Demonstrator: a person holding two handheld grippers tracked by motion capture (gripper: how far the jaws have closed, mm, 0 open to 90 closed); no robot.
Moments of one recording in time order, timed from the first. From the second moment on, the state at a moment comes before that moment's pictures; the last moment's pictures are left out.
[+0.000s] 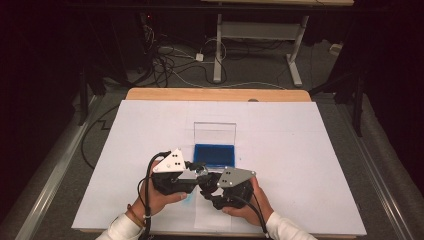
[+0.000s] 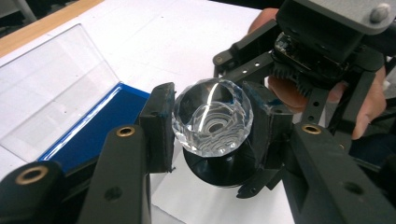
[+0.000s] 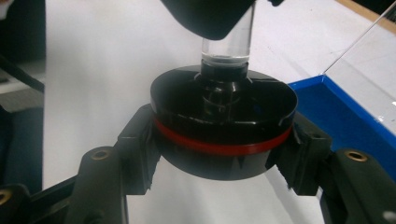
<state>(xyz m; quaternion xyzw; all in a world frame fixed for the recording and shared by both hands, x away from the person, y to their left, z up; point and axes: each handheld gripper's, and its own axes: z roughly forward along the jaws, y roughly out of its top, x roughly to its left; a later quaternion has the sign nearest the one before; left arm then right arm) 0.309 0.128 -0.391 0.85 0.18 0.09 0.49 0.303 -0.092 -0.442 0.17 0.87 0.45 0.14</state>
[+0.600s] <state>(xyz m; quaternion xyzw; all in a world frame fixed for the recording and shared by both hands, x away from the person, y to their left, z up) 0.313 0.135 -0.391 0.84 0.21 0.08 0.50 0.298 -0.094 -0.437 0.18 0.86 0.44 0.17</state>
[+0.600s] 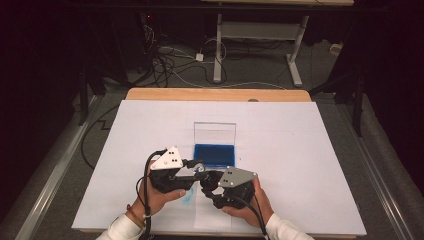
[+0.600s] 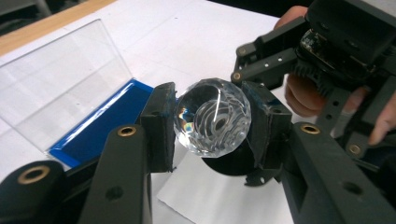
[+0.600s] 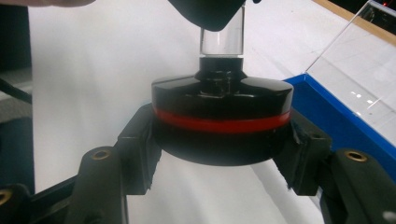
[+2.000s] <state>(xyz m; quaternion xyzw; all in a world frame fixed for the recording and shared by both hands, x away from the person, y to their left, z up) 0.301 0.126 -0.392 0.85 0.20 0.13 0.48 0.297 -0.088 -0.451 0.19 0.85 0.46 0.15</state>
